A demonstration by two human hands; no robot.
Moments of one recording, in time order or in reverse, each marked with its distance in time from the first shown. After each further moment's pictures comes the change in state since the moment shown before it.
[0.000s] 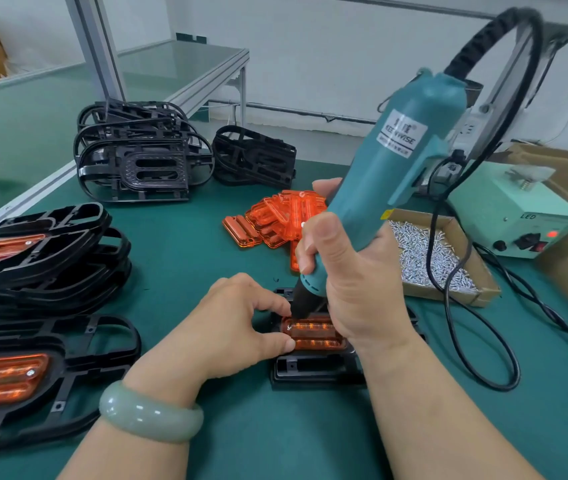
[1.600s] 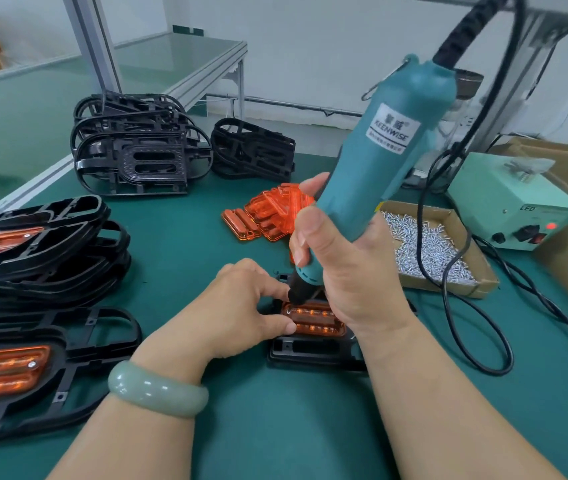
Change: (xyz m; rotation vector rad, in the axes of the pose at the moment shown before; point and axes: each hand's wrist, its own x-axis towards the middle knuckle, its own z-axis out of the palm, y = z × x) left_hand 0.007 0.004 -0.003 -0.015 -0.030 0.029; right_hand 0.003 0.004 -0.002 0.004 -0.078 0.011
